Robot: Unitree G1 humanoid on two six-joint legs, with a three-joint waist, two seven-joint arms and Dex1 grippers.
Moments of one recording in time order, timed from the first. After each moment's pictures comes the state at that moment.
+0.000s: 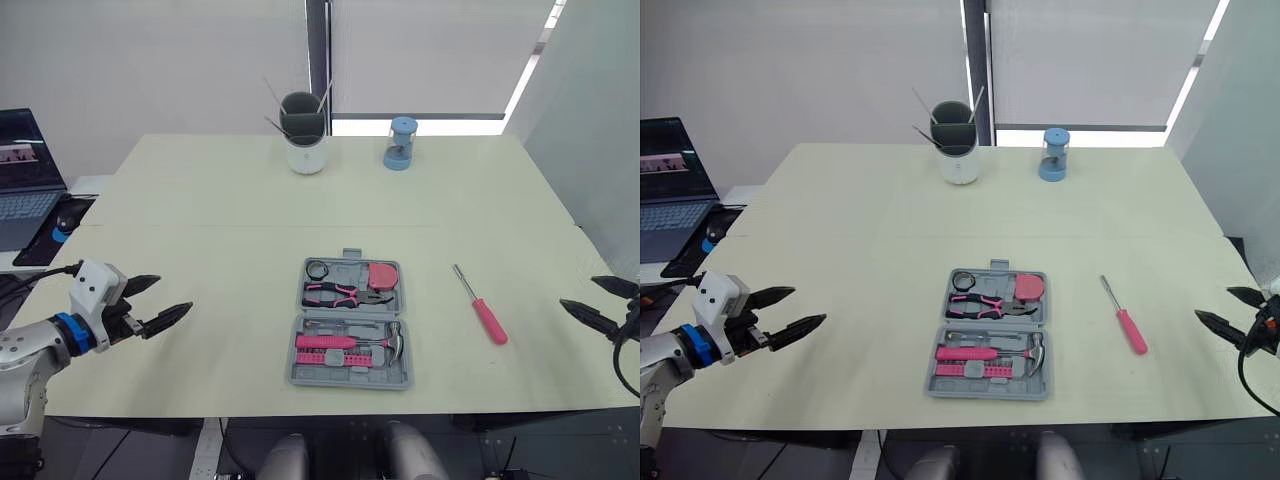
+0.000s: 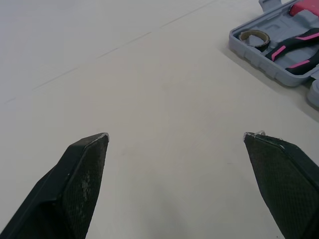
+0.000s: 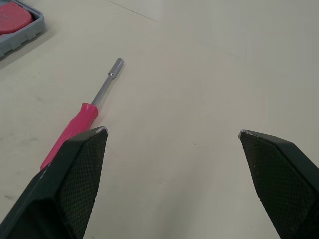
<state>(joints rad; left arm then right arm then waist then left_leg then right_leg) -0.01 0.86 0.38 0.18 -0.40 0.18 -0.99 -0.05 -0.95 -0.47 0.41 0.33 0.13 1.08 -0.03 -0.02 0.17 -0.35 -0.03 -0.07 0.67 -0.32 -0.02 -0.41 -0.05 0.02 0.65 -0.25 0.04</state>
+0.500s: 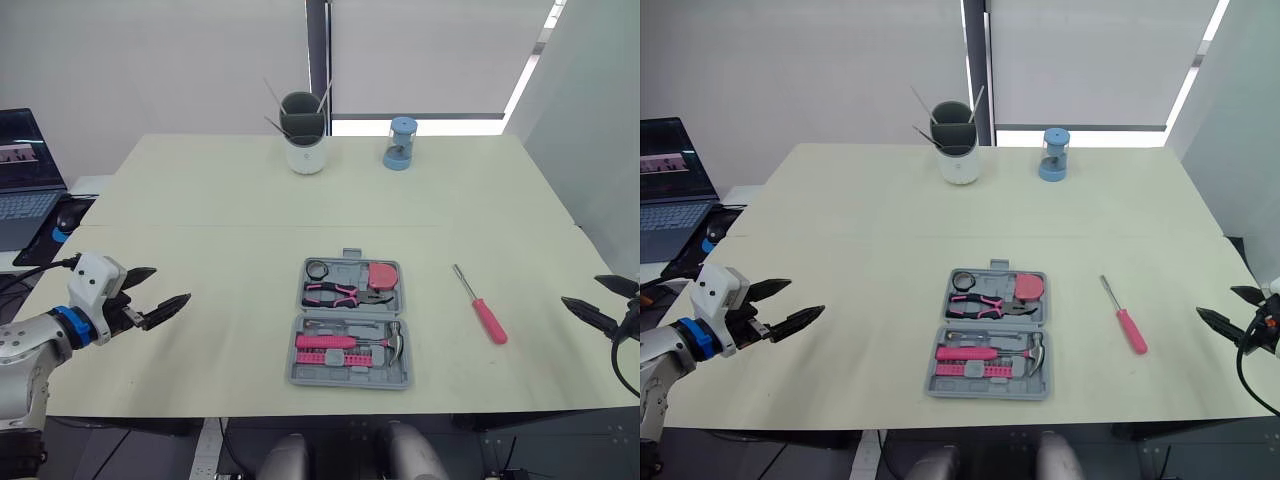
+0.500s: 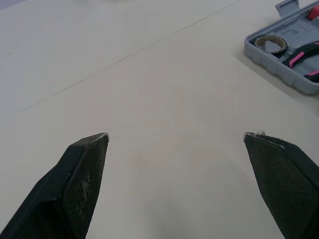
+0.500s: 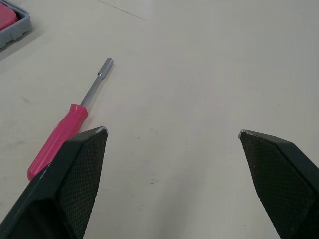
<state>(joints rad) -0.05 0.86 0.38 0.16 -0.40 0.21 -0.97 -0.05 -0.94 -0.46 0.39 0.34 0.15 1.04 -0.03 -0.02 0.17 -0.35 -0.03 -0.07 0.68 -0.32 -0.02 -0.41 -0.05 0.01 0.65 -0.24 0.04</state>
